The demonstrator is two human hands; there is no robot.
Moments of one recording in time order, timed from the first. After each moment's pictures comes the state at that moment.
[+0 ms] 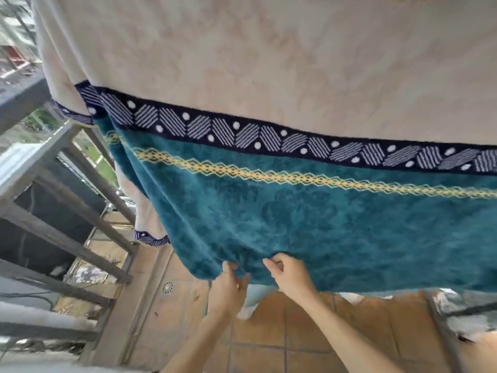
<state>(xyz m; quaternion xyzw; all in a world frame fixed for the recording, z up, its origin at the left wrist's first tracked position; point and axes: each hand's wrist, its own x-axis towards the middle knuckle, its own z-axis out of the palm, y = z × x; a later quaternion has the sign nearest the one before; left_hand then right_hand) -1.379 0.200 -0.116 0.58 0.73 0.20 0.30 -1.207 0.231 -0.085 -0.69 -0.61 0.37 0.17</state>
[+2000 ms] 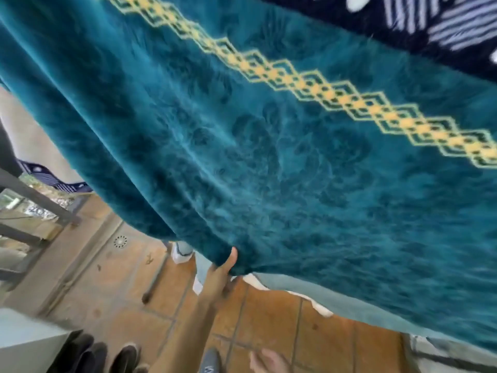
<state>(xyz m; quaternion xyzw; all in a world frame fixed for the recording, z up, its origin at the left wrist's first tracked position) -1.261 0.284 -0.287 0.04 0.48 0.51 0.71 -1.107 0.145 -0.325 -0.62 -0.28 0.71 0.17</state>
